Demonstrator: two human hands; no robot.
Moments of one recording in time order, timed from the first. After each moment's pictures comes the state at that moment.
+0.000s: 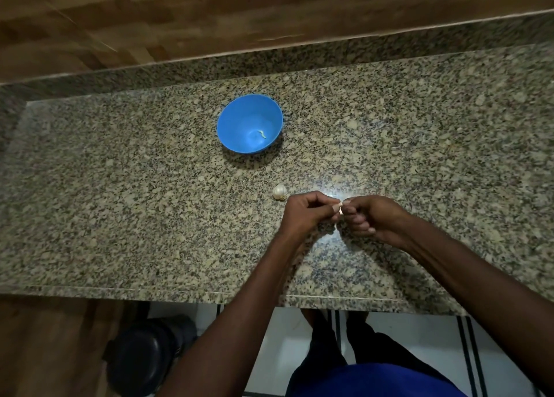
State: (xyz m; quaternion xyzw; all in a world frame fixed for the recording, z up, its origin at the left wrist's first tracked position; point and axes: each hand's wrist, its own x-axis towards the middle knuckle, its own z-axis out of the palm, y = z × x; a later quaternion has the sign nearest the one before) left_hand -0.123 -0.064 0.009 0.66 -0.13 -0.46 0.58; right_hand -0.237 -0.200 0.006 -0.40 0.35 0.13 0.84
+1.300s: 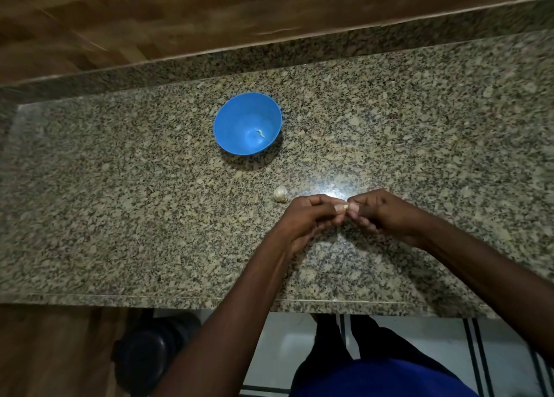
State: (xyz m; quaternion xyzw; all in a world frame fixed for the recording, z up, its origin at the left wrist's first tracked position) left_hand -0.110 -0.070 0.022 0.57 -0.01 -0.60 0.56; right_hand -0.247 -0.214 0.017 -0.60 0.25 0.11 0.75
